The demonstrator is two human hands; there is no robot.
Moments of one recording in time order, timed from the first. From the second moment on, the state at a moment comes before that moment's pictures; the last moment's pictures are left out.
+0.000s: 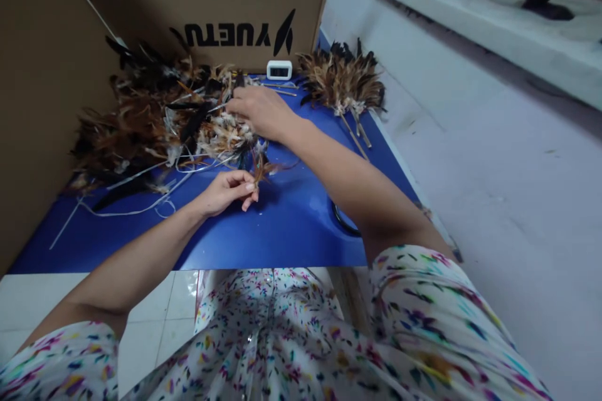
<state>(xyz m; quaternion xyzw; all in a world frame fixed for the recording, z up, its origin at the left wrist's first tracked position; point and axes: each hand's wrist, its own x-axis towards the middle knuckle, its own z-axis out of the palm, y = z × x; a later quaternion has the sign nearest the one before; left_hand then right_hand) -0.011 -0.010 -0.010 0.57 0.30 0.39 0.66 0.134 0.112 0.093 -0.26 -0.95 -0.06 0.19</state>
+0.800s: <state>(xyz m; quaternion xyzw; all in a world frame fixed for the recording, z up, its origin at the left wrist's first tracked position) -0.018 0.009 -0.002 0.41 0.39 0.61 0.55 0.169 0.030 0.020 -0.50 -0.83 0.22 0.13</state>
